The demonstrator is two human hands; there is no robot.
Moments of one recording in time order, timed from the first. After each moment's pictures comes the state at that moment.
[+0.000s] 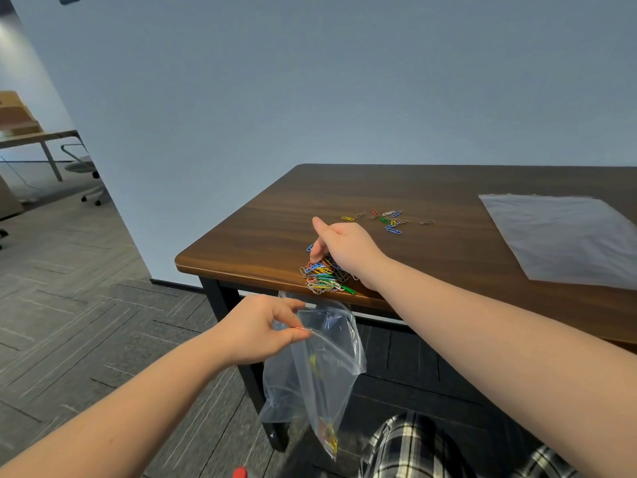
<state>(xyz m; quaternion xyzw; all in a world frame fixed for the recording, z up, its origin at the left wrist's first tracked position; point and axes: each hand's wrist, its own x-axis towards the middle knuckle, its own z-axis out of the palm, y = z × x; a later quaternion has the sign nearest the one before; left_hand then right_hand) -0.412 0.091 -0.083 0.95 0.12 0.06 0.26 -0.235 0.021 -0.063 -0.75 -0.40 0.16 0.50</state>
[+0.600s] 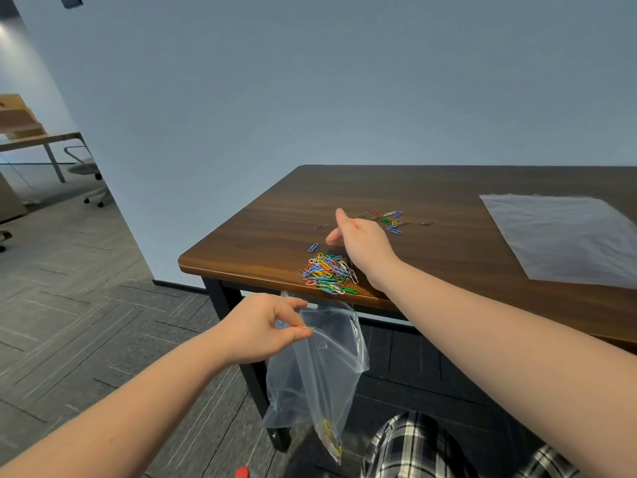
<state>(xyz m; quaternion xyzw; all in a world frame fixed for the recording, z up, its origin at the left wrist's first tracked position) -0.413 0.094 -0.083 0.96 0.12 0.07 0.26 -0.230 0.012 -0.062 -0.76 -0.32 0.12 0.56</state>
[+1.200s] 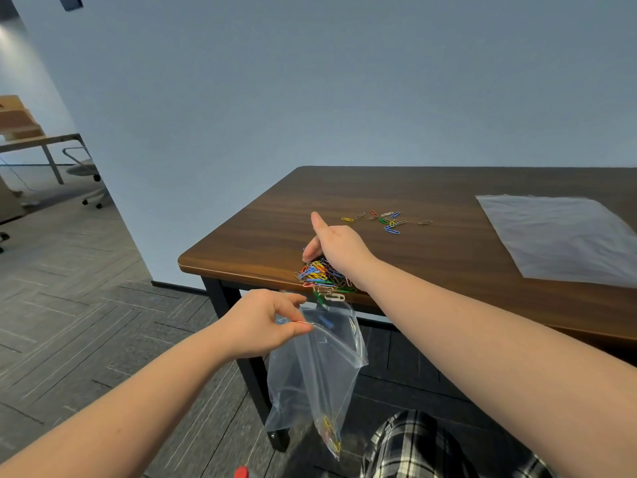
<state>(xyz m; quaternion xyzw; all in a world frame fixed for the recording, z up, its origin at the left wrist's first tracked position) -0.411 0.090 -0.079 0.95 0.13 0.07 0.27 -0.243 0.031 -0.063 -0.76 -0.38 0.18 0.50</state>
